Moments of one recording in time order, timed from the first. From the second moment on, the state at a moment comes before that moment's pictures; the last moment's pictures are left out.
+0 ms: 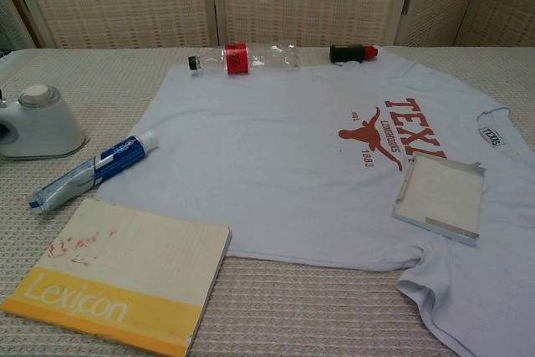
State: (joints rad) left arm -0.58 -1.78 -0.23 -0.45 1.24 0.98 -0.29; right arm 0.06 -1.03 0.10 -1.77 -1.42 1.49 -0.20
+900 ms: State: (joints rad) left arm -0.67 -1.67 -0.25 -0.91 1.41 1.28 -0.42; right arm 0.27 -1.03 0.02 -1.72 -1.49 1.07 0.00
